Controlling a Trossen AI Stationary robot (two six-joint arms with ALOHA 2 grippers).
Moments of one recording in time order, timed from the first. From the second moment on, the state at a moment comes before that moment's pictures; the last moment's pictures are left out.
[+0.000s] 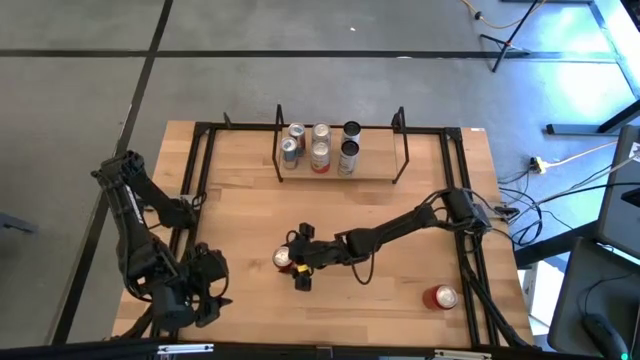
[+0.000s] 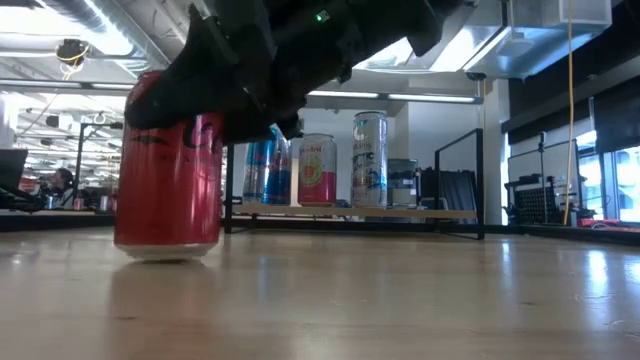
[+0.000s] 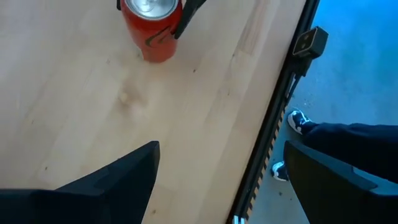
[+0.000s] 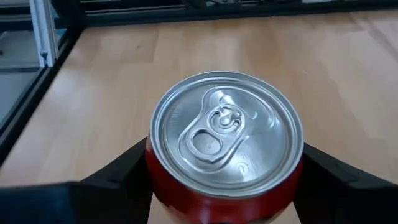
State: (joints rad) left arm -0.98 1.44 1.44 -1.22 -0.40 -1.41; right arm 0.31 2.14 1.47 0.15 0.21 0.22
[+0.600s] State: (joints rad) left arm -0.80 1.44 1.44 -1.21 -0.38 -1.41; right arm 0.07 1.57 1.47 -0.44 0.02 -0.09
